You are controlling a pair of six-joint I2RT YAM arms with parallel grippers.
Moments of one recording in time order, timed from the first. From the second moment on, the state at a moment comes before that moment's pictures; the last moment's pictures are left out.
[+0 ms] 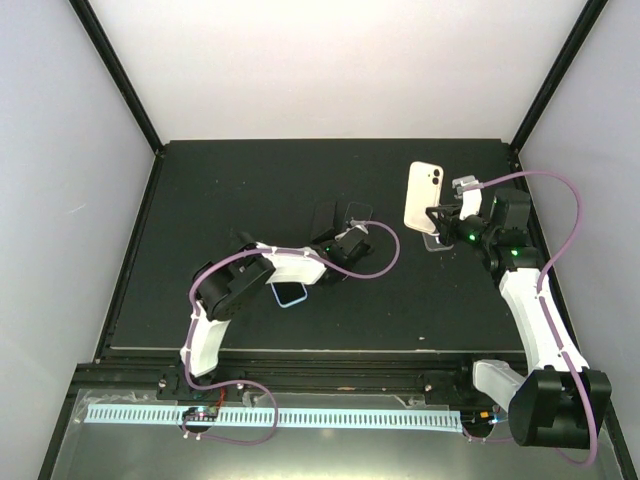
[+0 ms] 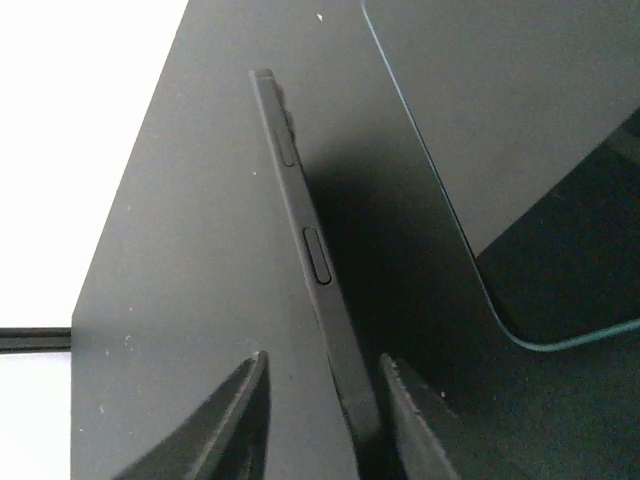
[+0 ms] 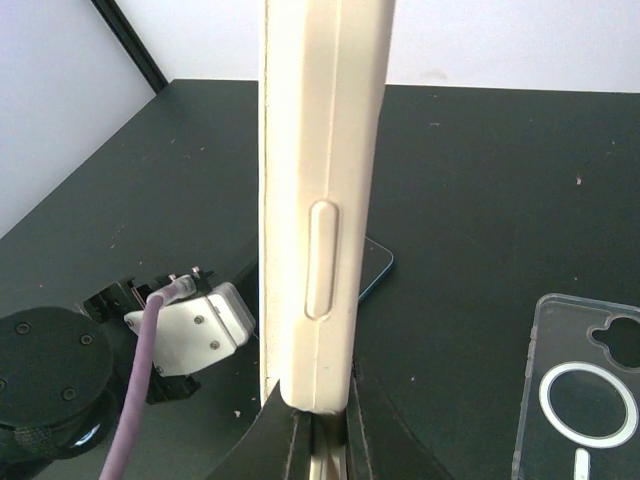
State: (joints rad) left arm -0.90 2.05 1.19 0.00 -0.88 0.29; right arm -0.03 1.07 0.82 -0.27 -0.65 -0.01
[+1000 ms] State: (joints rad) left arm -0.88 1.57 1.17 -0.43 -0.54 -0.18; right arm -0.05 1.06 0.92 -0.41 -0.59 -0.07
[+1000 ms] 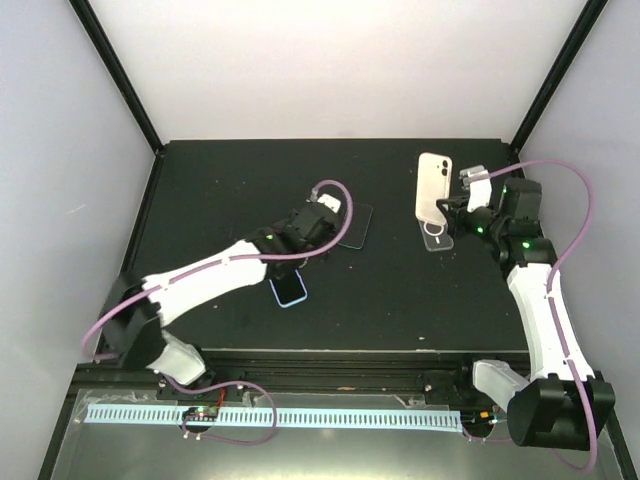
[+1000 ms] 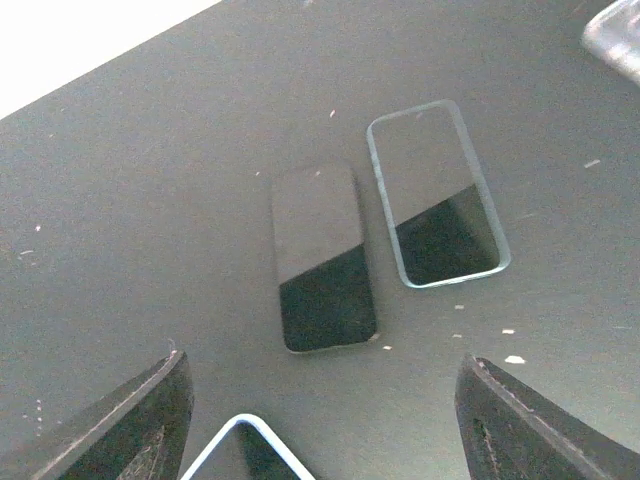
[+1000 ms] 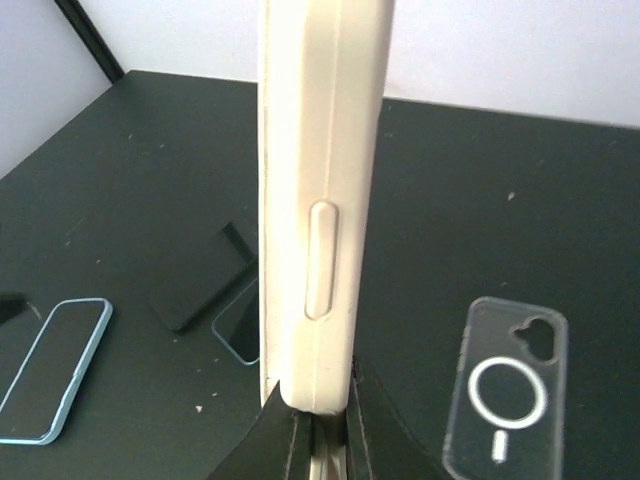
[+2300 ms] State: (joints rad) left arm -0.83 0.96 0.94 -0.46 -0.48 -0.05; right arm -0.05 1.99 1.63 -1.03 -0.42 -0.23
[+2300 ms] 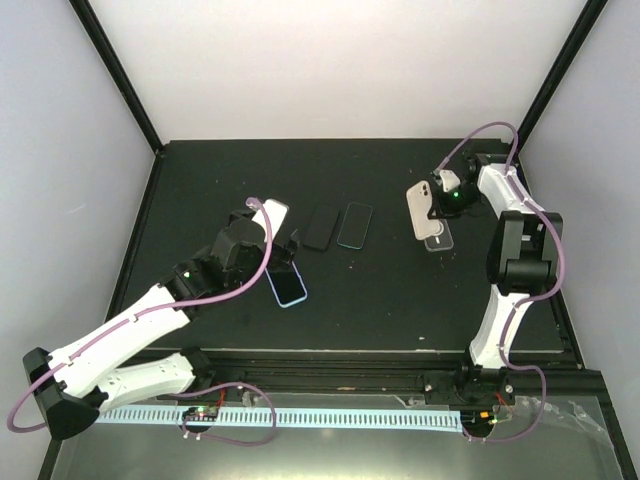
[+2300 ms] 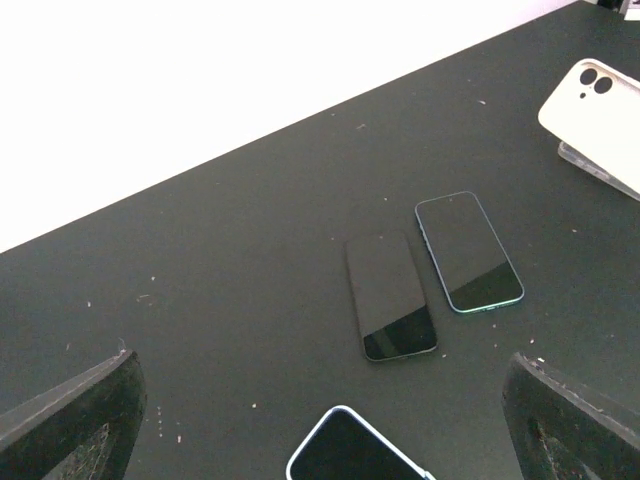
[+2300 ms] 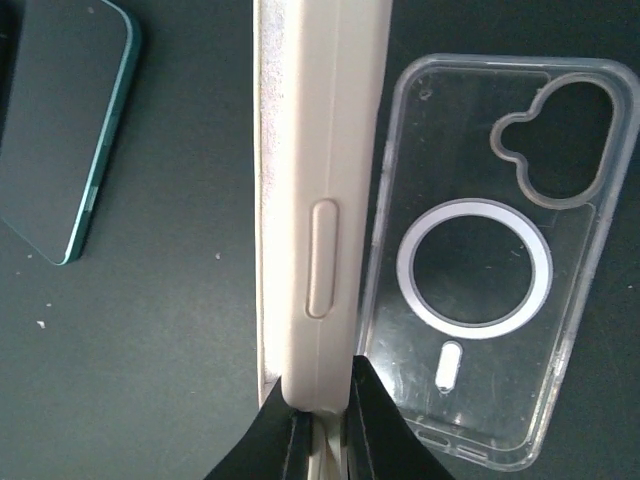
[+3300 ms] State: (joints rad) left arm -0.82 0.97 0.94 -0.46 -0.49 -0.04; right arm -0.02 1.98 1.58 -0.97 -0.34 -0.23
